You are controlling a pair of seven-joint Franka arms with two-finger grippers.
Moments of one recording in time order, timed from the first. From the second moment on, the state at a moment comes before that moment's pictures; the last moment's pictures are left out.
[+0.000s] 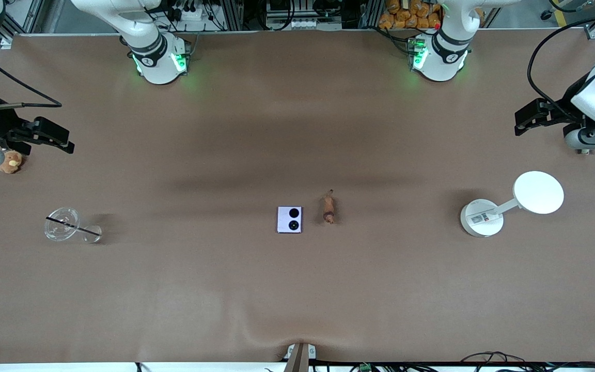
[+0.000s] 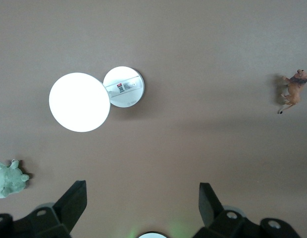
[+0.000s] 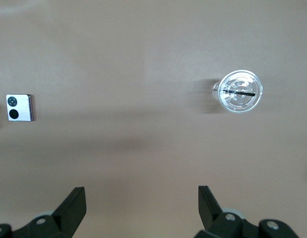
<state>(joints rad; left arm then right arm) -0.02 0.03 -0.10 -1.52 0.02 1.50 -0.06 0.07 0.07 -0.05 -1.49 0.08 1.53 0.03</state>
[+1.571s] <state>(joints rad) -0.53 0.71 -0.10 -1.41 0.07 2.21 -0.71 -0.01 0.08 -0.07 -1.42 0.08 1.54 0.03</state>
